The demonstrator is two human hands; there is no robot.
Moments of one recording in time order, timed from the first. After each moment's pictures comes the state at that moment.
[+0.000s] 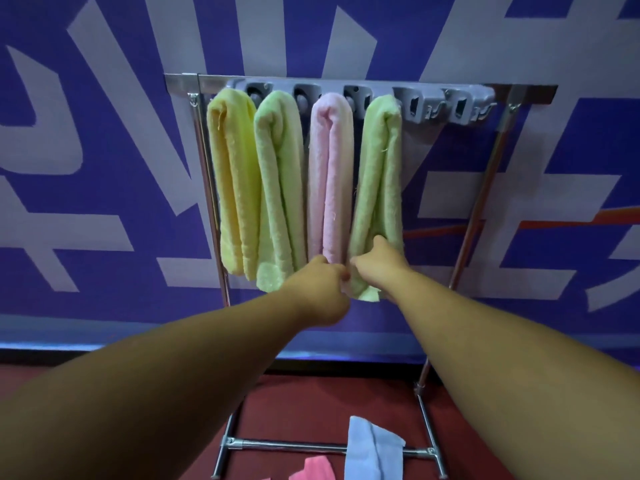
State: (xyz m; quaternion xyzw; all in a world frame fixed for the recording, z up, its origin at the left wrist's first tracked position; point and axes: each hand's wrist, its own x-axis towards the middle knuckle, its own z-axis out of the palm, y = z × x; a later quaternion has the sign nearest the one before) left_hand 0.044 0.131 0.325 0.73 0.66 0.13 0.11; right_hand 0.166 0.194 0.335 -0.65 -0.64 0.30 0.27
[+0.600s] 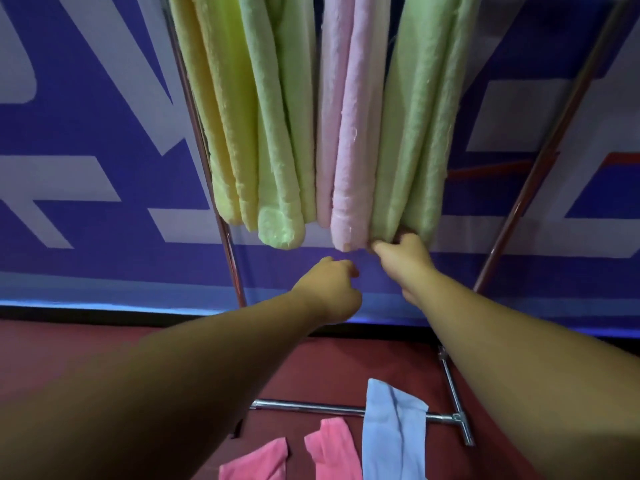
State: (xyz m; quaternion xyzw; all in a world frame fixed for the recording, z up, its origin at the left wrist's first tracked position) left_hand 0.024 0.177 0.200 0.68 0.69 0.14 0.20; right_hand 0.151 0.249 0.196 -0.58 -0.55 0.43 0.42
